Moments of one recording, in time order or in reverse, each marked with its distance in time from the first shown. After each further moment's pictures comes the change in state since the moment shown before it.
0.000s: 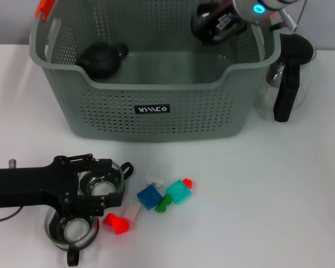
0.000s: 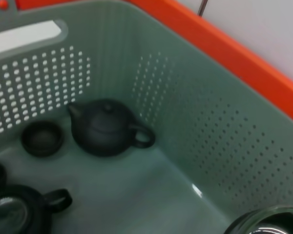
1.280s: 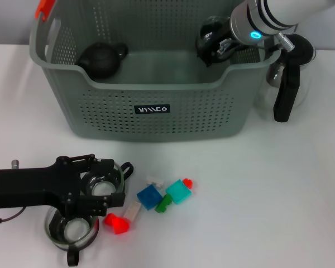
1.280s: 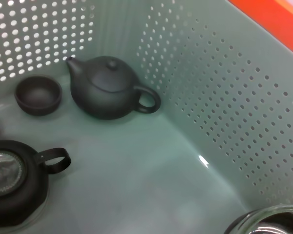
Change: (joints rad) left arm -0.005 0.000 -0.002 -0.022 0.001 -0.012 0.012; right arm -0.010 0.014 -0.090 0.092 -0.004 0.094 0.004
